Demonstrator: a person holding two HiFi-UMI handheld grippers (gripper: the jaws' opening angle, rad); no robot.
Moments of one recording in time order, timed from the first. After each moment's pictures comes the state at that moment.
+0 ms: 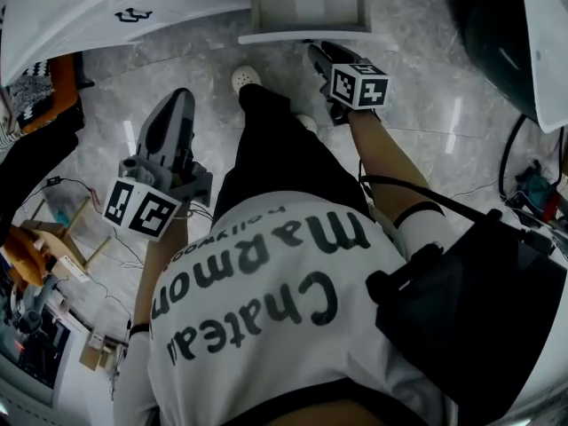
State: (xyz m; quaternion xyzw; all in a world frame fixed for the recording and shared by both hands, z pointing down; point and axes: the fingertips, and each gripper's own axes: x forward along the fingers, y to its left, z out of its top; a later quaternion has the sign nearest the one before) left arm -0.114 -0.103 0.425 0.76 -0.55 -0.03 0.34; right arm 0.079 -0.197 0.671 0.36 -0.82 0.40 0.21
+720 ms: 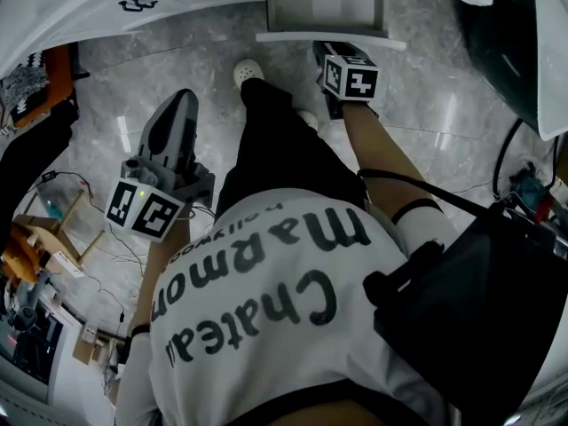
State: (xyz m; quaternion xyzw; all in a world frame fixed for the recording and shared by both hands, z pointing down) left arm -0.147 -0.098 0.446 0.75 -0.56 -0.03 0.36; right arm 0.061 -0.208 0.701 0.41 -0.78 0.36 0.31
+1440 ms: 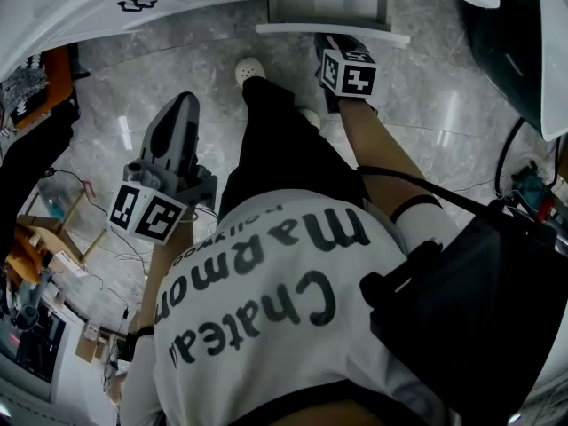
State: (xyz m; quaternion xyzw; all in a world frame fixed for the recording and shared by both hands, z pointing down) left arm -0.153 -0.098 0.459 0.74 -0.56 -0.03 0.37; right arm 0.052 -0.225 0.705 0.44 -0.78 0.34 0.30
